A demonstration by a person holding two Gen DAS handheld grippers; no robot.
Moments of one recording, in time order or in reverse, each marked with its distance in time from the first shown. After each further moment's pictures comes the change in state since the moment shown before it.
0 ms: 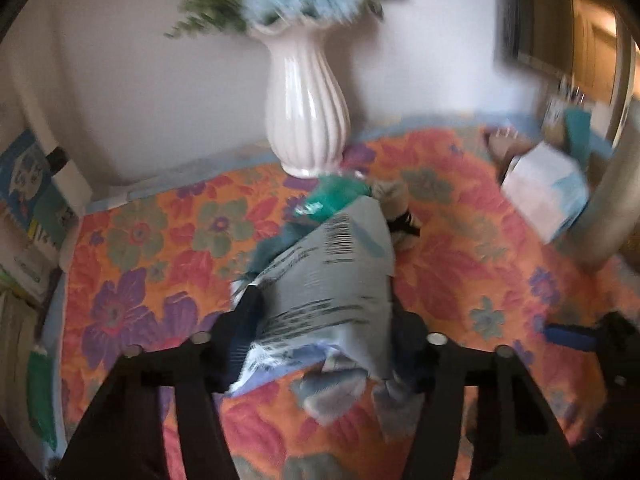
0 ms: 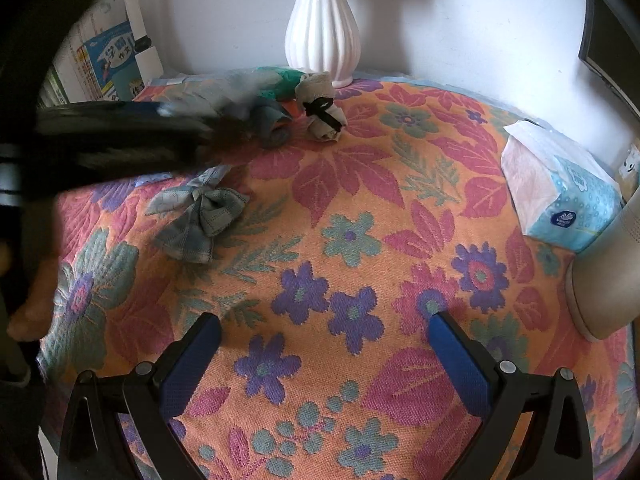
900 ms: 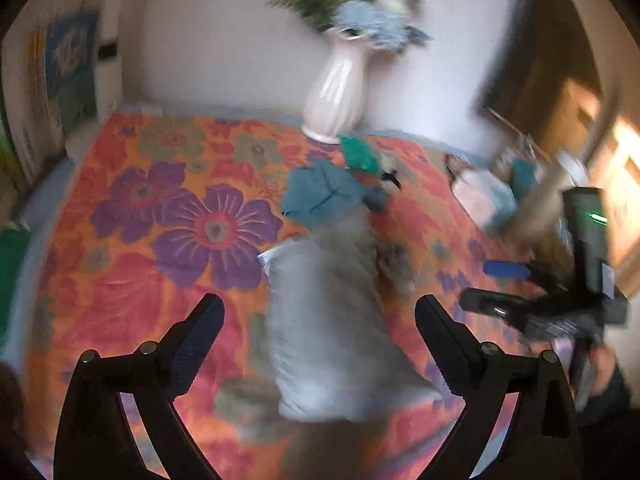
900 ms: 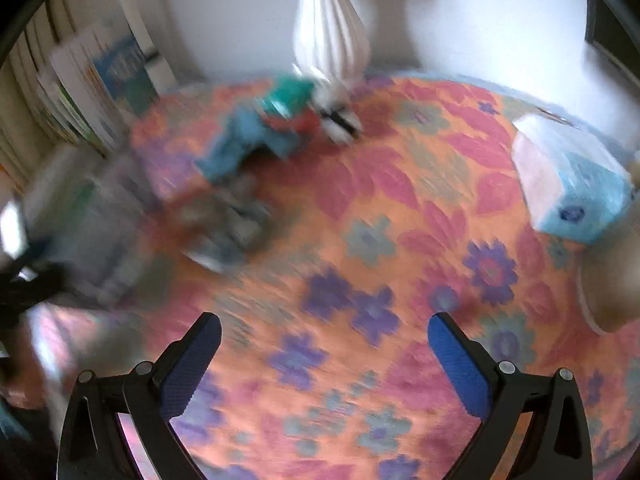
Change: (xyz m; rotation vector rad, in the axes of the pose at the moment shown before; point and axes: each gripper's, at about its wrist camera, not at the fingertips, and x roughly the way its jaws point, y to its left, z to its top) left arm -0.045 0.075 -0.082 -0.268 0.011 -0.280; right arm -0.022 -0.009 0.019 0.068 0.019 0.171
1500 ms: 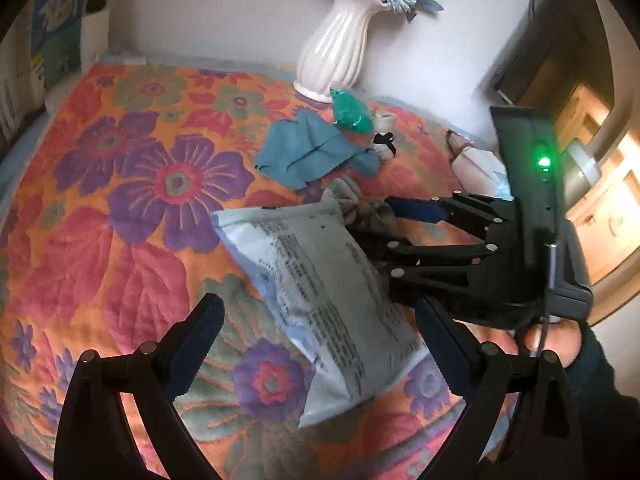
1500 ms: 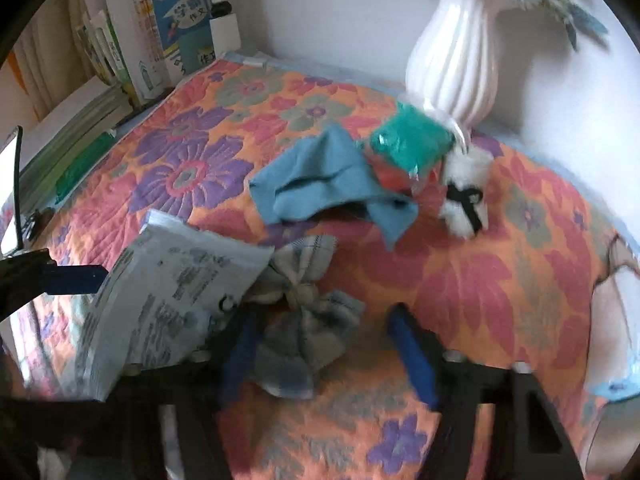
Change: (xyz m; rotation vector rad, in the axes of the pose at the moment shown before) left arm 0.021 -0.018 -0.013 -0.033 0.102 -0.024; right arm 0.066 0.057 0.044 -0.336 0.014 -0.036
